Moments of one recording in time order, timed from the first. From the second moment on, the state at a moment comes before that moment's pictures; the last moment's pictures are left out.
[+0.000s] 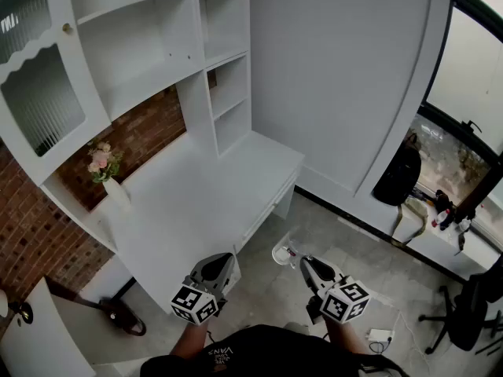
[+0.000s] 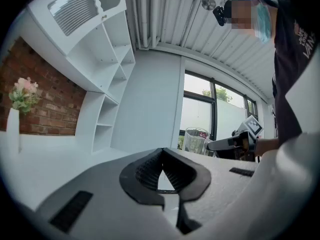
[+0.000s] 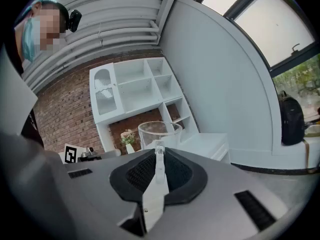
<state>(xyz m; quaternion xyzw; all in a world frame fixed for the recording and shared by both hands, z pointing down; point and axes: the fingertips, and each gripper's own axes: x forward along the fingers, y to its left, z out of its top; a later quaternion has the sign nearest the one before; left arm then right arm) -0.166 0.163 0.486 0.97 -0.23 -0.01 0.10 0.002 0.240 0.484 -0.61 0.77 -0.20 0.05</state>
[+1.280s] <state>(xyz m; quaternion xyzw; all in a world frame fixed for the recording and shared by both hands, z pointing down) -0.067 0.081 0.492 0.96 -0.26 0.00 0.11 0.098 0.143 0.481 -0.56 0.79 -0.24 0.07</state>
